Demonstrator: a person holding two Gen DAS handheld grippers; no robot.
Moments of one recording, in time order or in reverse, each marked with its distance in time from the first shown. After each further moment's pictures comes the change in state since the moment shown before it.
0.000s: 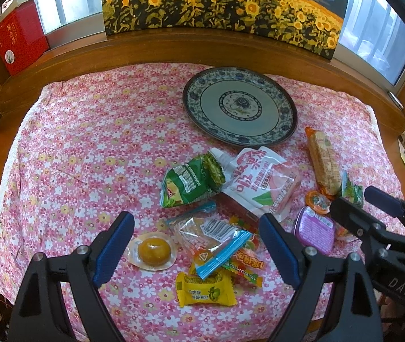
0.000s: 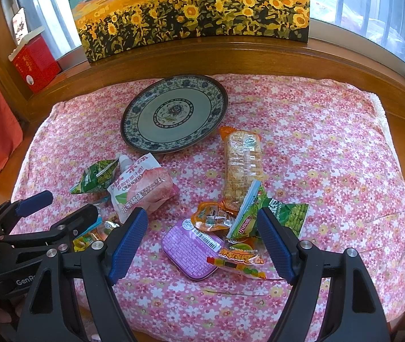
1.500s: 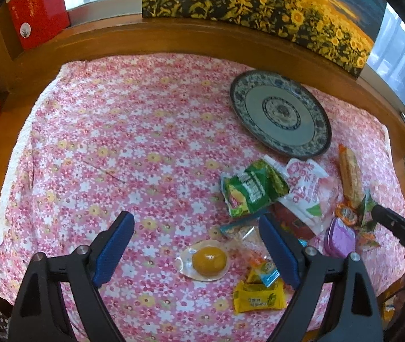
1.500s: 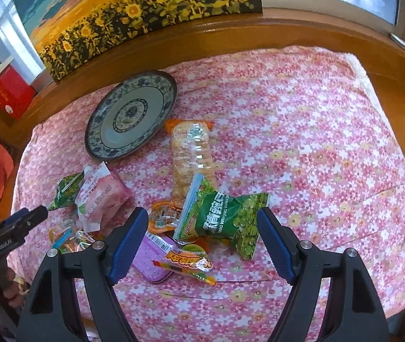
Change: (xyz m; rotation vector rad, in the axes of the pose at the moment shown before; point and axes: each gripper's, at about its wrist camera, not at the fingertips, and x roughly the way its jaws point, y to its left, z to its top) left arm 0.011 0.064 0.007 -0.084 0.046 -0.012; right arm 0.012 -0.055 0.001 0.173 0.062 0.010
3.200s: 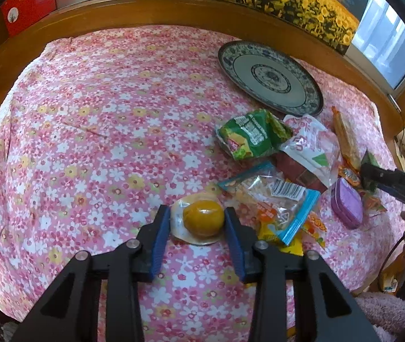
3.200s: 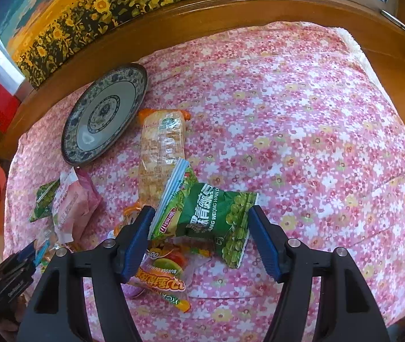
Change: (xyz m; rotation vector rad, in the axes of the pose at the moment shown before) left arm 0.027 0.002 -0.031 0.032 0.030 -0.084; right arm 0.028 -0.024 -0.001 0.076 0.028 -0.020
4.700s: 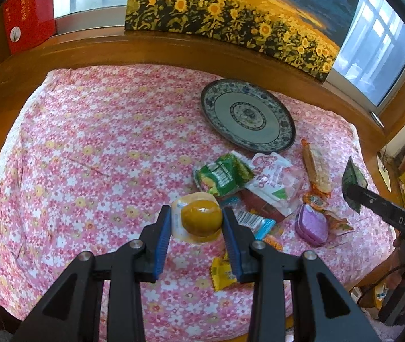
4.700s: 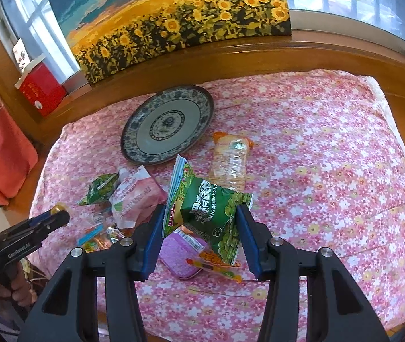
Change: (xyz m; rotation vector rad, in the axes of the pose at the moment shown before) left arm -0.045 -0.008 0.018 0.009 -0.102 -0.061; right arm -0.057 0.037 -0.014 -0.156 -0.110 0.124
